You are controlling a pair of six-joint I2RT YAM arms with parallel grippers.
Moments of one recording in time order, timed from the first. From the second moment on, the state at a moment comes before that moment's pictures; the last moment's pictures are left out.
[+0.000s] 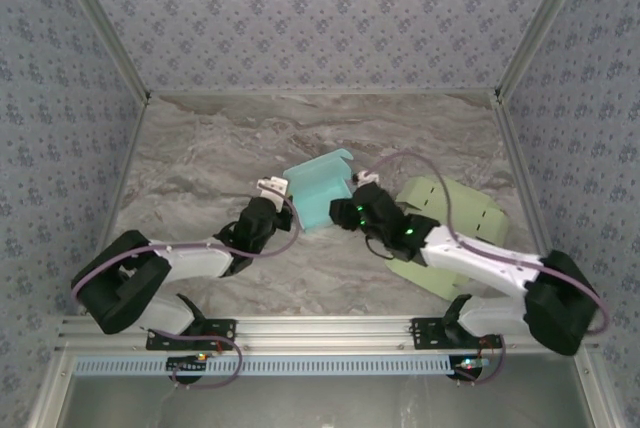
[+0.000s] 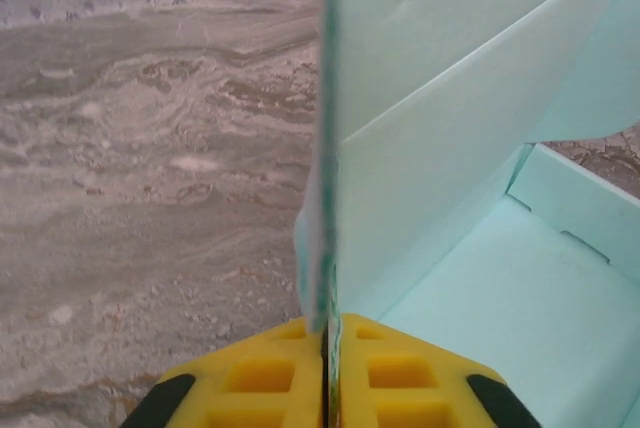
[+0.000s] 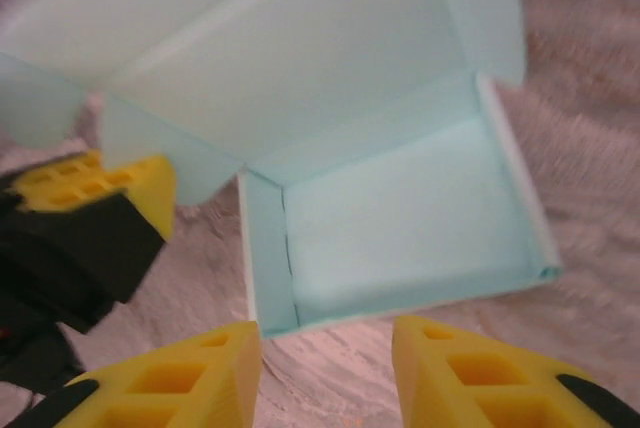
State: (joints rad) left arm -0.78 1.40 0.44 0.58 -0.37 -0.17; right arm 0.84 1.19 0.72 -0.11 0.17 0.69
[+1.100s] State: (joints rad) left arm -0.31 1.39 0.92 -0.24 0.32 -1.21; right arm 0.18 1.93 1.40 -0.40 -0.75 1.19
